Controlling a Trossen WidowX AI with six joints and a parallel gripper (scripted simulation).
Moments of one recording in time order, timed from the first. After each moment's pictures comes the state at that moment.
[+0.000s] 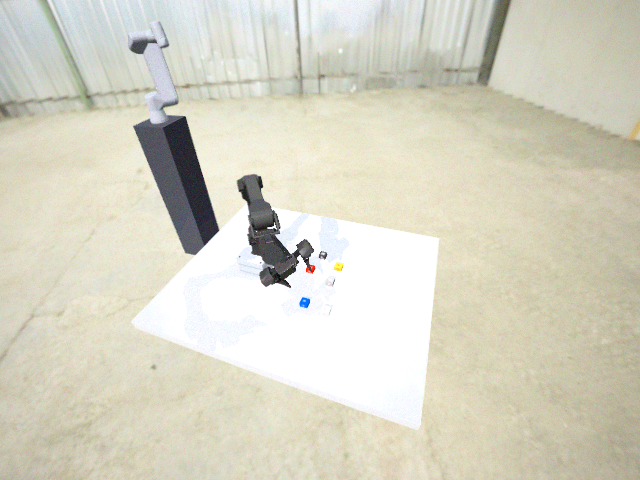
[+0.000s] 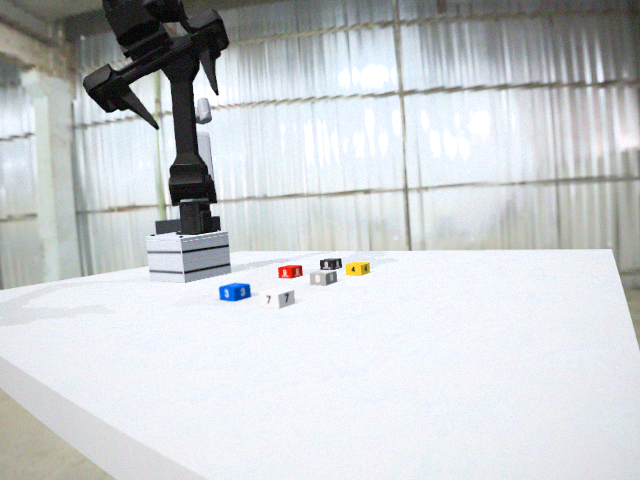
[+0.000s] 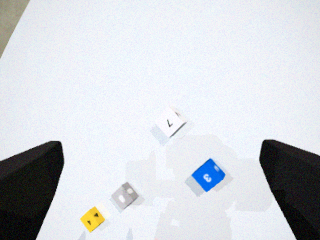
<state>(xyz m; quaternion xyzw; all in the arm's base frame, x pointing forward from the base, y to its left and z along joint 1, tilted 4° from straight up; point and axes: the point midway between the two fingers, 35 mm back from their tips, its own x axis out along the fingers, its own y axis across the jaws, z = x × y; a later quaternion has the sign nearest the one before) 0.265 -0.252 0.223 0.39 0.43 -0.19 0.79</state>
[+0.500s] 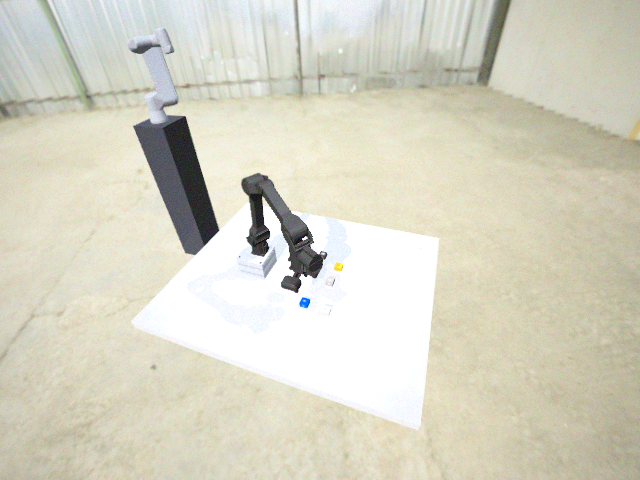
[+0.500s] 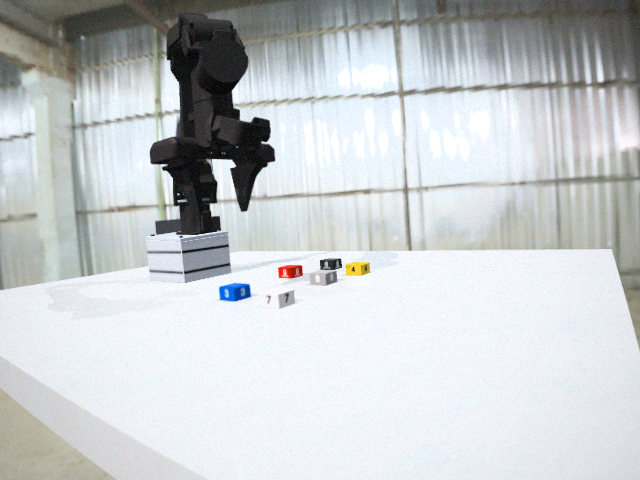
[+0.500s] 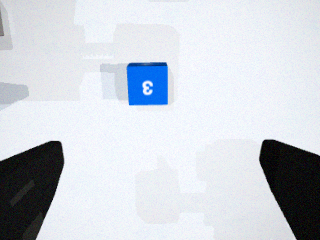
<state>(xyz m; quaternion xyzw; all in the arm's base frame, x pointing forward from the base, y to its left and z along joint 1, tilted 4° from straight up) 0.253 -0.171 0.095 0.02 0.68 -0.04 0.73</state>
